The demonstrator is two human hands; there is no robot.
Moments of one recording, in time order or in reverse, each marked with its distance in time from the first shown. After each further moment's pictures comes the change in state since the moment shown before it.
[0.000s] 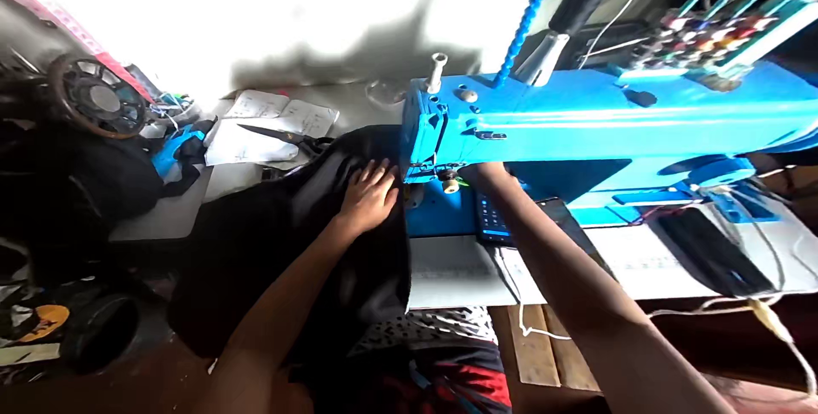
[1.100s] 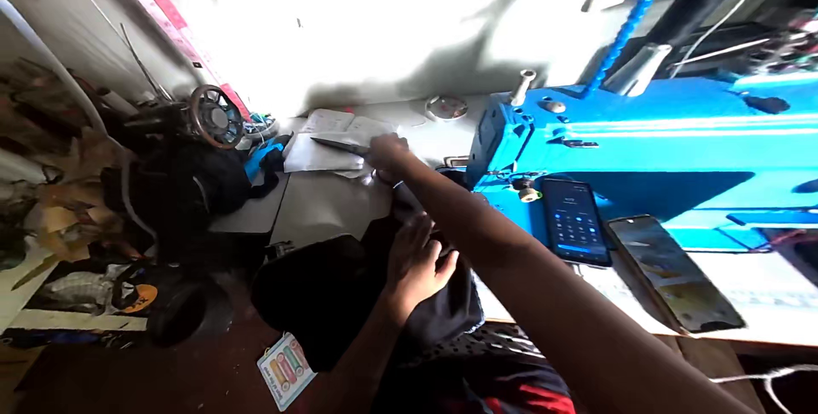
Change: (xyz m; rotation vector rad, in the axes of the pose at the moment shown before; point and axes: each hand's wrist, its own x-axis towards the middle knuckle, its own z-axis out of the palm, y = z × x) left_hand -0.117 0.026 0.007 -0.029 0.540 0.025; right_hand 0.095 -0.233 0.077 -0.086 -0.314 -0.264
